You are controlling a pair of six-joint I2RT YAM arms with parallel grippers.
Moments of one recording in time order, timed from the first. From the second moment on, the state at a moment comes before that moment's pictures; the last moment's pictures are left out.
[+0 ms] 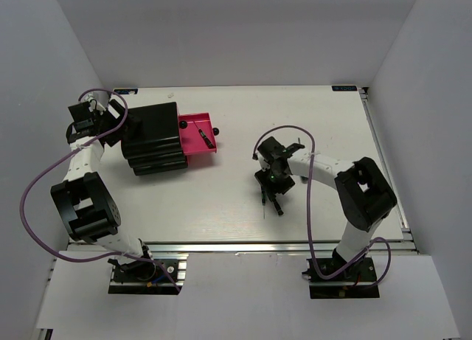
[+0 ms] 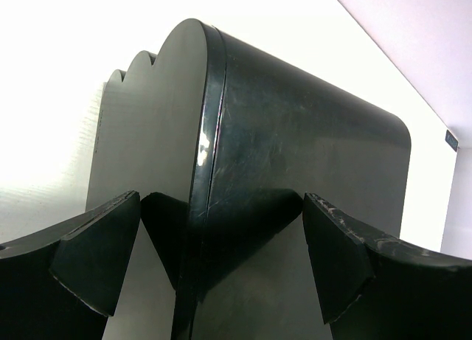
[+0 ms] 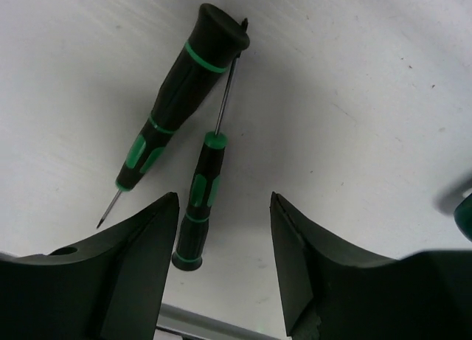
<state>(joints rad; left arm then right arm) 0.37 1.61 1.22 -0.27 0.45 -0.44 0.66 1.75 1.12 -0.73 -0.04 0.03</state>
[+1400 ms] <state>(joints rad) 0.37 1.61 1.22 -0.26 0.45 -0.44 0.71 2.22 2.02 -0.26 -0.39 0.22</state>
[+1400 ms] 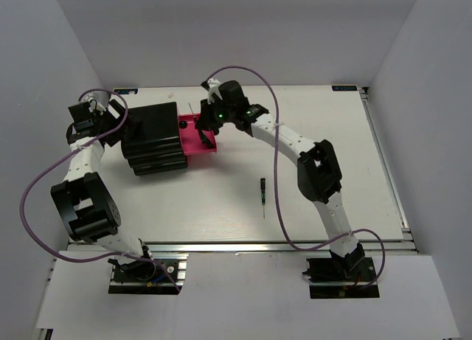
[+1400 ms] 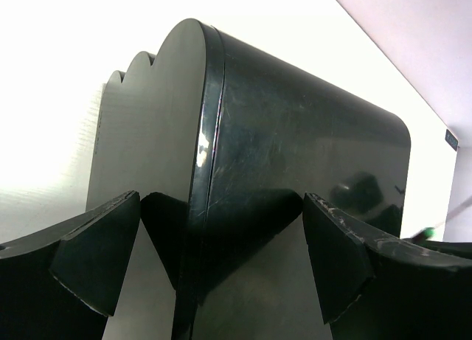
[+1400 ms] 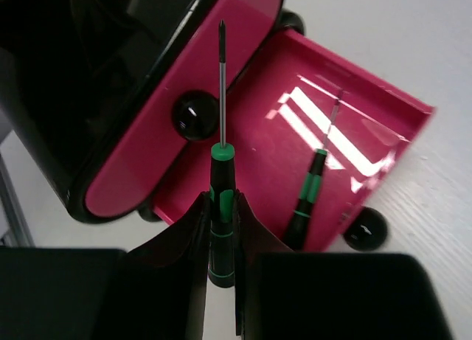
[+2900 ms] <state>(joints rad) 0.37 1.61 1.22 -0.26 0.45 -0.44 0.56 1.95 1.45 -0.83 -0.14 0.11</state>
